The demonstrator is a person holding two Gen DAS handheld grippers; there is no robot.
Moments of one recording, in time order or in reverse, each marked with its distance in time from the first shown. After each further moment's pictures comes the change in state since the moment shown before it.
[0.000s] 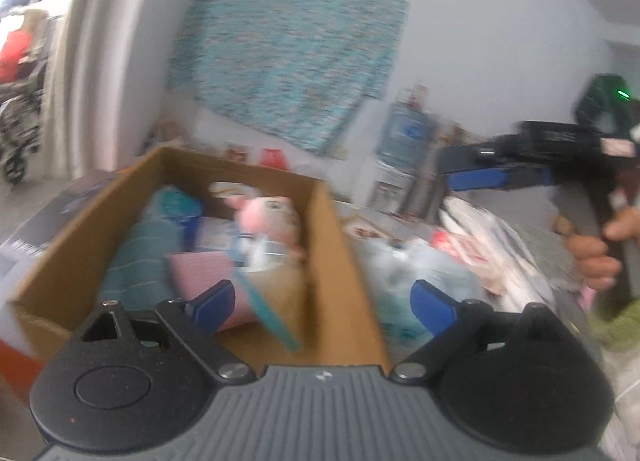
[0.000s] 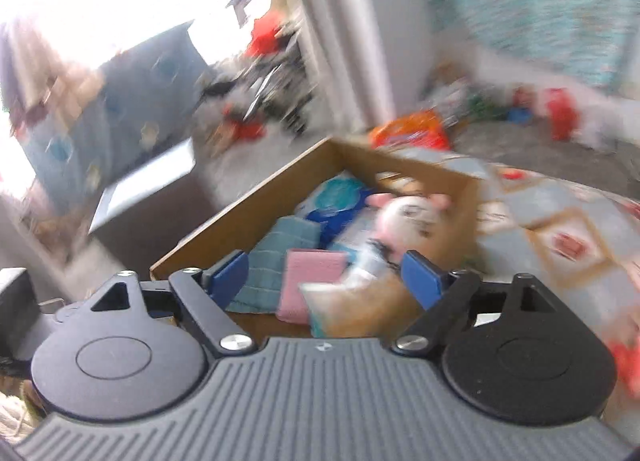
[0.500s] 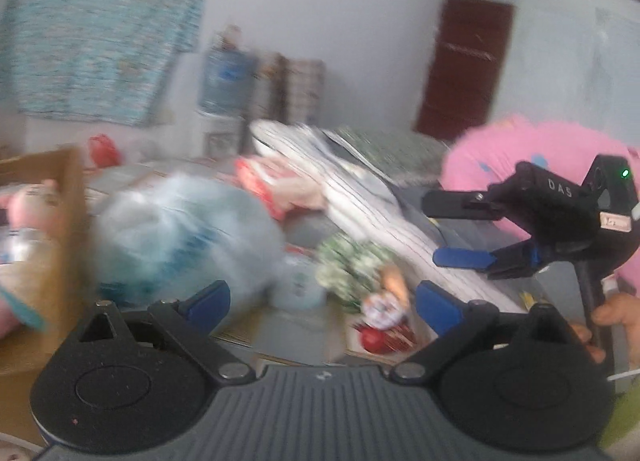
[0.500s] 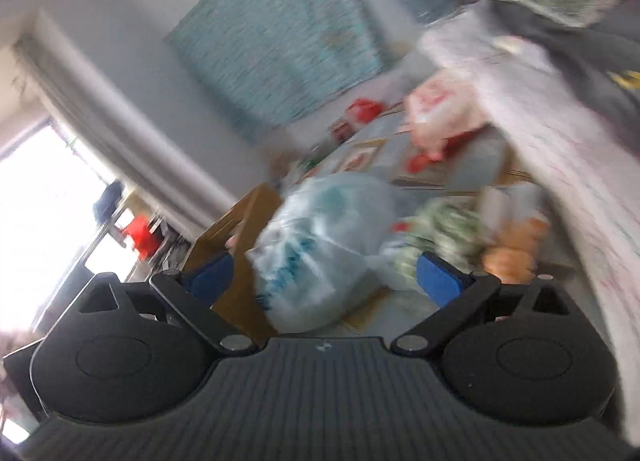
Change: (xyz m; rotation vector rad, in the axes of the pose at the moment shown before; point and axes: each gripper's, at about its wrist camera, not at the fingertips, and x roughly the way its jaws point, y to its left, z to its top) left arm 0.057 -0.159 -0.069 0.318 0.161 -0.403; right arm -0.160 -0.068 -0.262 0.670 -0.407 -0.279
